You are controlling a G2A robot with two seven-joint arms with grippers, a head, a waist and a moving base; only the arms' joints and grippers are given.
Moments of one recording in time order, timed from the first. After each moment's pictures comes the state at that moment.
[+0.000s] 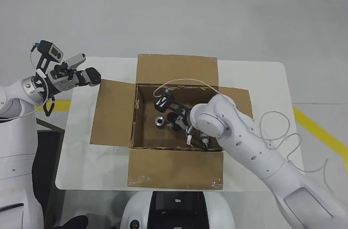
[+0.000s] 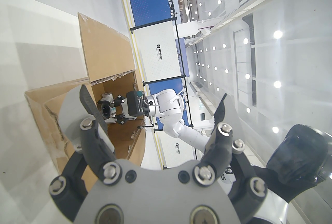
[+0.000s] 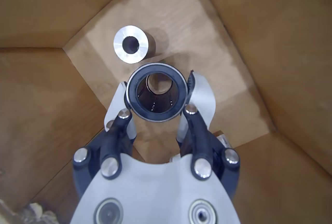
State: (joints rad) left arm 0.84 -1.01 -1.67 -1.31 -0.43 -0.04 -1.29; right arm -0.62 -1.32 0.72 -1.49 -0.84 -0.17 1.16
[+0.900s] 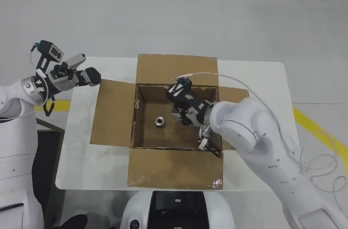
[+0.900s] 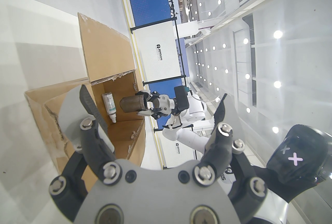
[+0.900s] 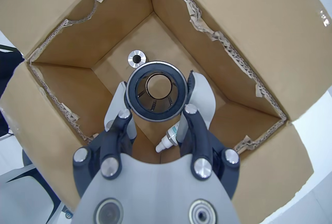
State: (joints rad) left arm 0.84 -1.01 -1.67 -1.31 -0.43 -0.04 -1.29; right arm -0.77 -1.26 0.96 -1.93 -0.93 -0.05 1.30
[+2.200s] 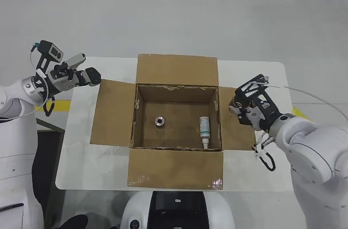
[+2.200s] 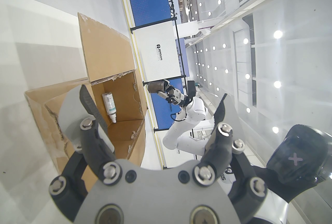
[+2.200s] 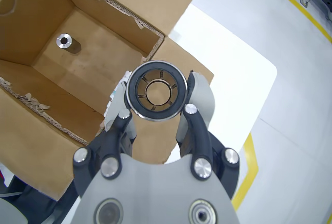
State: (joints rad) left arm 0.84 -1.01 -1.67 -1.31 -0.43 -0.04 -1.29; right arm -1.14 -1.16 1.46 -2.27 -1.07 -0.16 1.35
